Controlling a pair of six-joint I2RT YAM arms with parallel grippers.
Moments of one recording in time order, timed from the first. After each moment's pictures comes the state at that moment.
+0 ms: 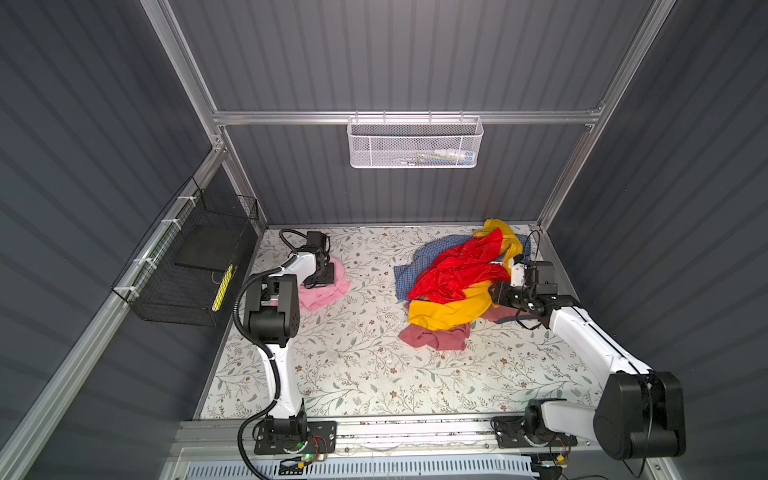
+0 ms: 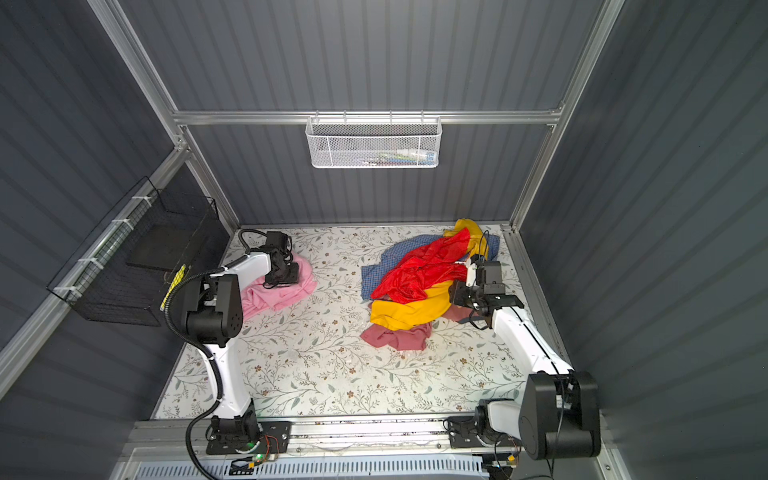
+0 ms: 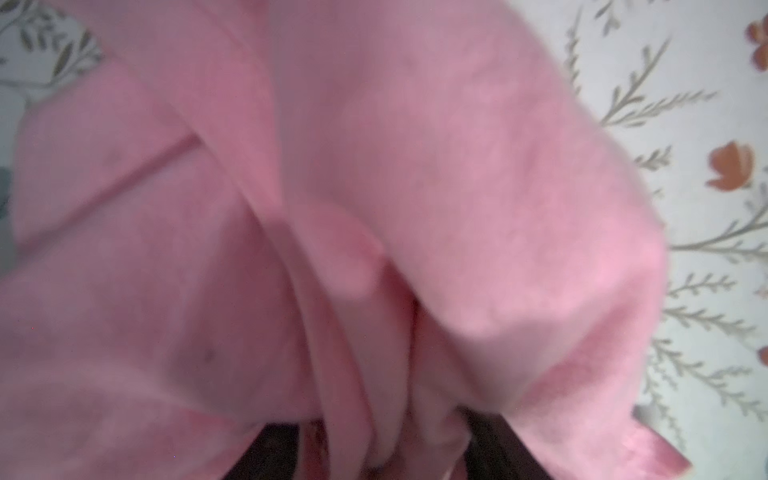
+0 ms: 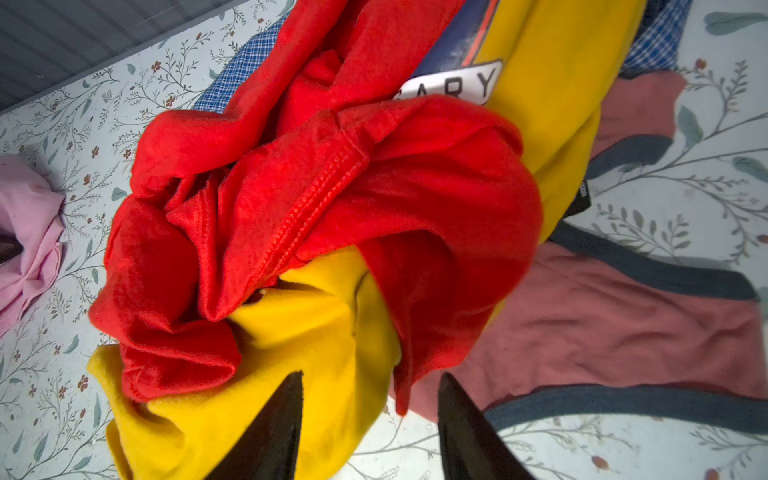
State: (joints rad) left arm -0.10 2.13 1.56 -0.58 -0.07 -0.05; right arm 0.04 1.26 0.81 -0.36 -0.17 0.25
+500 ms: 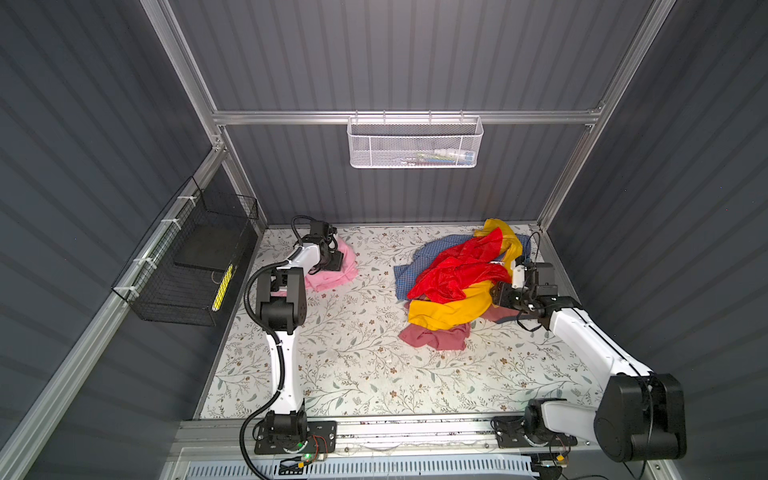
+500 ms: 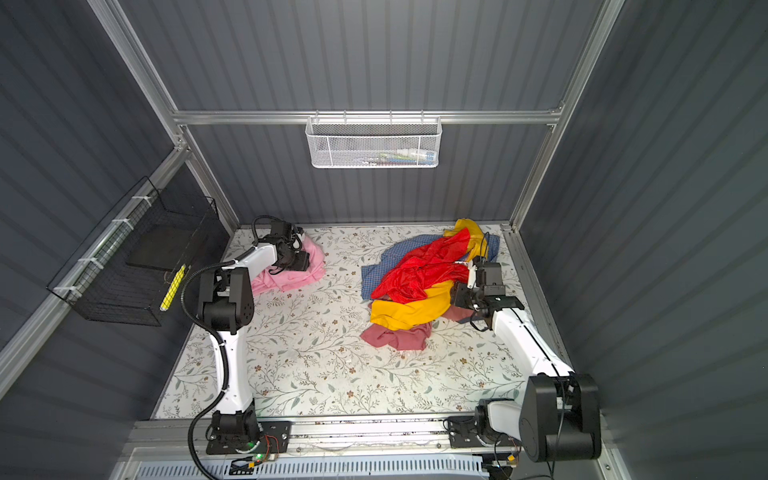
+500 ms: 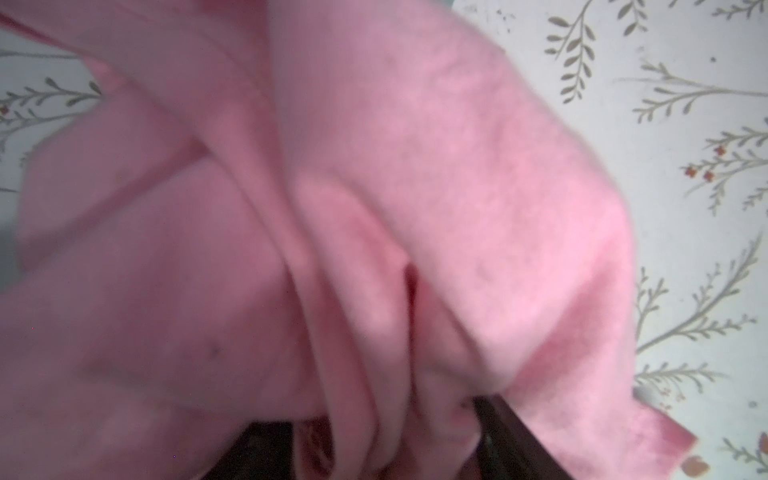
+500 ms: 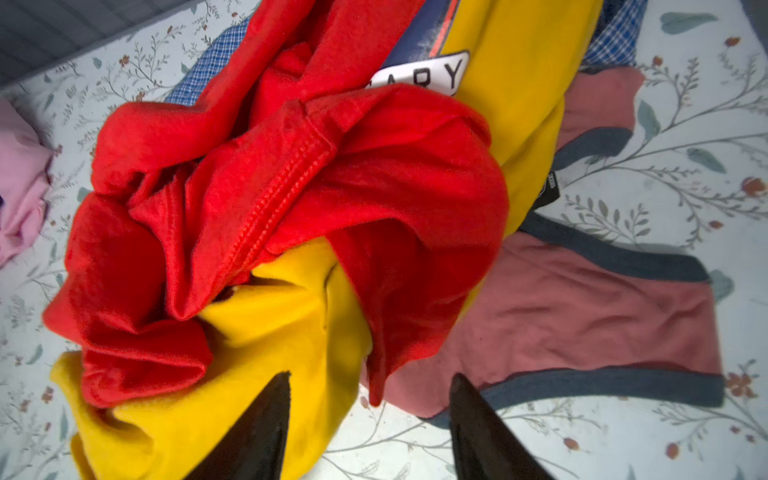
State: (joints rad) left arm -0.09 2.27 1.76 -0.53 0.05 0.15; right arm 0.04 1.25 0.79 -0.37 -0.12 0.24
